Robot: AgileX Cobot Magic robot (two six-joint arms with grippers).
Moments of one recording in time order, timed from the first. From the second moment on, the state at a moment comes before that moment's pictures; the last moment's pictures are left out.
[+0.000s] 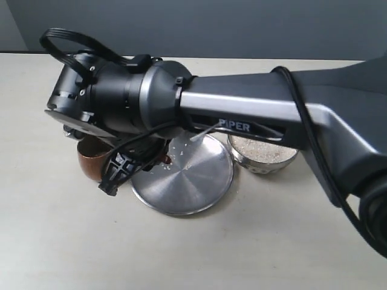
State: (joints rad) left arm 0.00 0.58 -0.57 -0.07 0.67 -0.02; right arm 1.08 2.16 -1.75 -0.49 1.22 0.28
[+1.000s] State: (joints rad) left arm 0.00 0.58 -0.57 -0.07 0.67 -0.02; right arm 1.14 2.18 -1.76 -0.56 1.22 0.28
